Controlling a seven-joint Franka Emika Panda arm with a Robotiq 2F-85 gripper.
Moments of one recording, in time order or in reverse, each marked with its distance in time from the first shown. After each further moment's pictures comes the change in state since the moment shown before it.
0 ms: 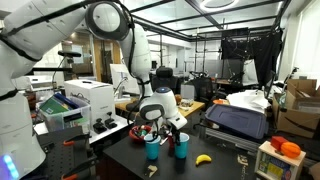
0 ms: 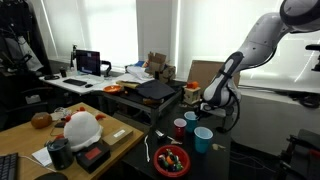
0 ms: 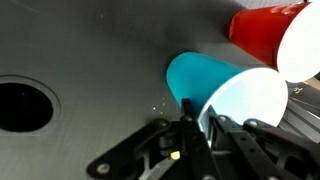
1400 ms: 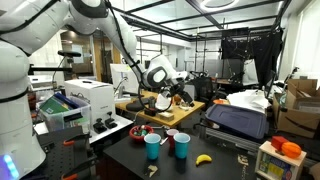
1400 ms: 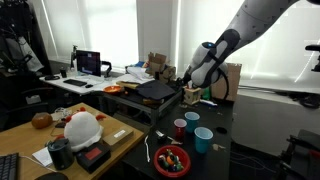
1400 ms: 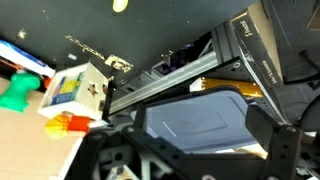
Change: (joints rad) arm 0.728 -0.171 -0.659 0.066 -0.060 -0.084 -0.055
